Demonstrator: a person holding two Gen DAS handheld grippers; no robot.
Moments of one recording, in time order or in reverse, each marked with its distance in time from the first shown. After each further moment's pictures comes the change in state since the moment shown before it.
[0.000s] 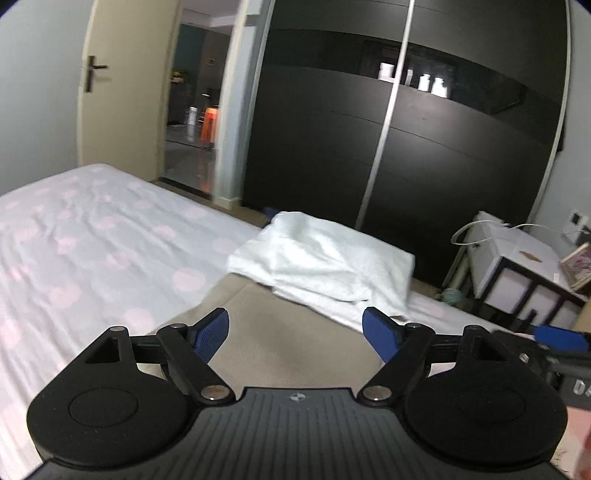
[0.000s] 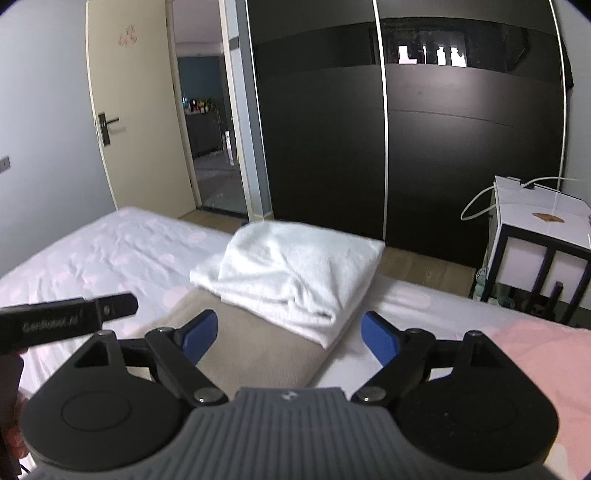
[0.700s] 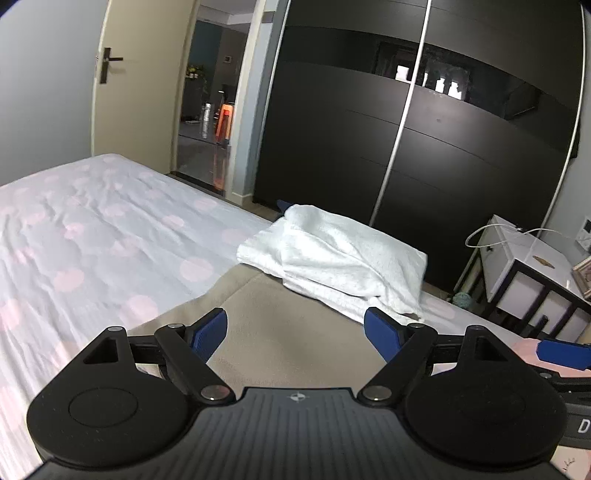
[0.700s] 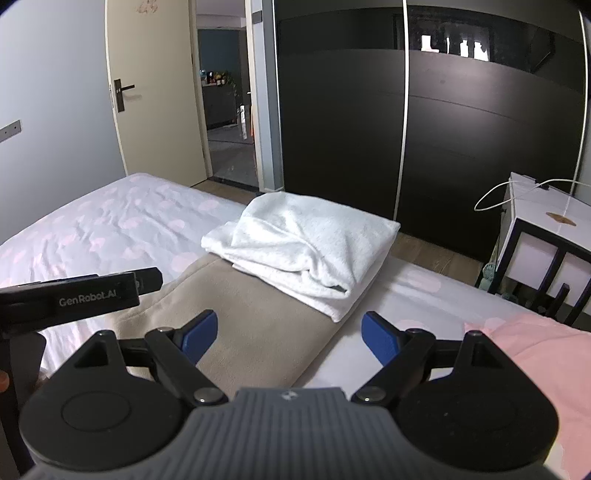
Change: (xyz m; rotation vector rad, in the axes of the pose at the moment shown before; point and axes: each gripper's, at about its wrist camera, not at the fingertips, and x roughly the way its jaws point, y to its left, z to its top) left arm 0.014 0.003 -0.011 -0.039 0.007 0.027; right arm 0.010 0.015 -0.008 -0.069 0.068 0.027
